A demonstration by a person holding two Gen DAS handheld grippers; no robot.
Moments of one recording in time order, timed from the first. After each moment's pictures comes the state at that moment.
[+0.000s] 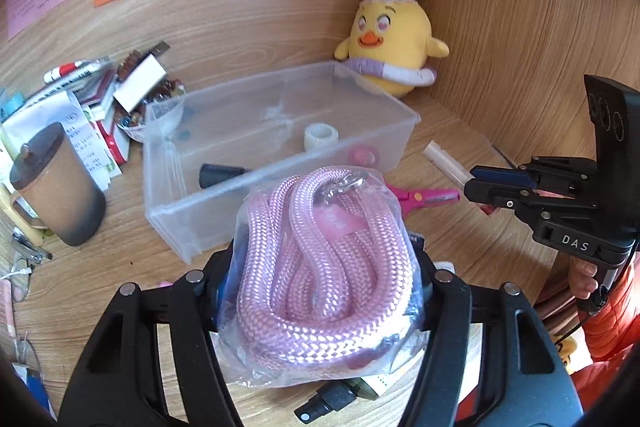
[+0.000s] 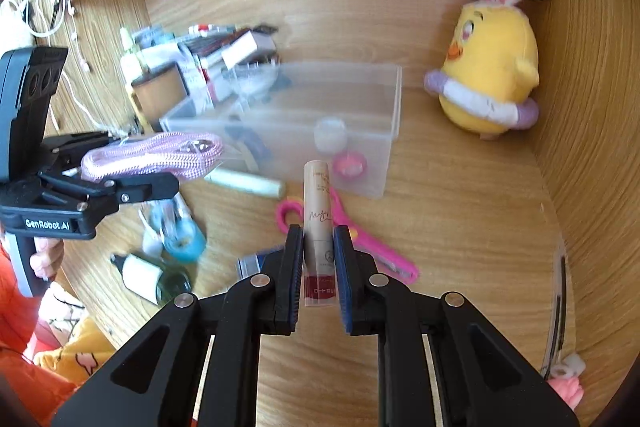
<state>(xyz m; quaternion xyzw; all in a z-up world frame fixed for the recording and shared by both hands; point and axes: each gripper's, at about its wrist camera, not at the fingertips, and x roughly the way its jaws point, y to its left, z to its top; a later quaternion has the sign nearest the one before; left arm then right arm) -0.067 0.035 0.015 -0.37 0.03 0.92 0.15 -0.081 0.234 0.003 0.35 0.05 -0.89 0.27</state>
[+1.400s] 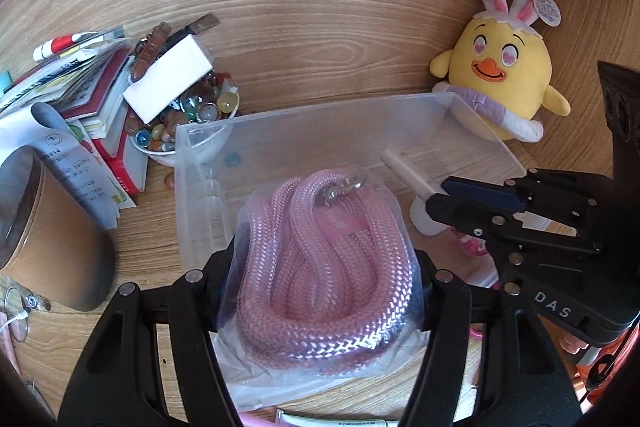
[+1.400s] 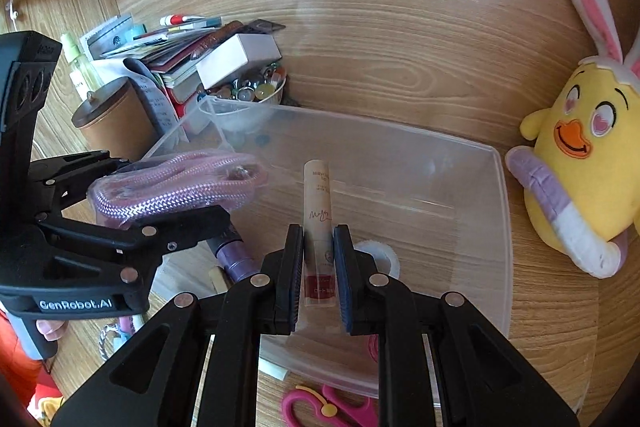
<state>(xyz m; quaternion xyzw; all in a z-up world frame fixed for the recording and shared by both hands) -0.193 -0.007 -0.001 -0.43 -0.02 0.90 0.08 -0.223 0.119 0.000 0.40 0.09 -0.87 0.28</state>
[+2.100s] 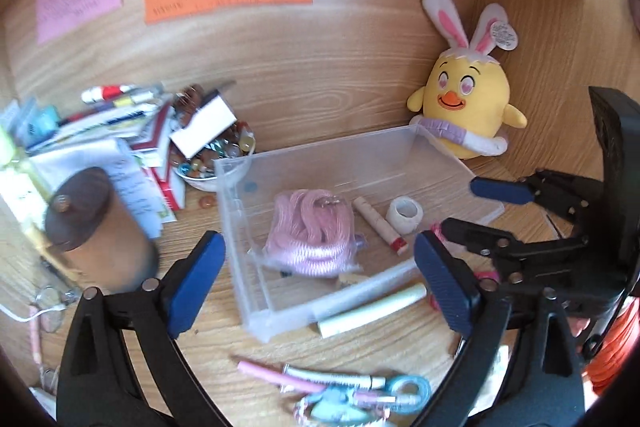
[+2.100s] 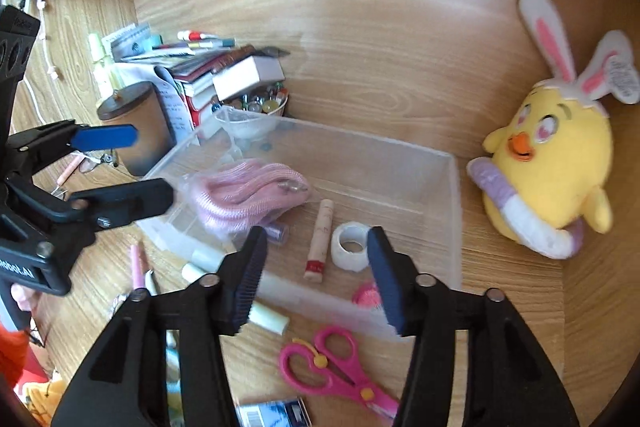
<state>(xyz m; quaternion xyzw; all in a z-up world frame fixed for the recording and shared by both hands) -0.118 -0.004 0.048 -0.34 0.01 0.94 0.07 -0.173 0.146 0.032 0.35 0.11 -0.89 0.27</state>
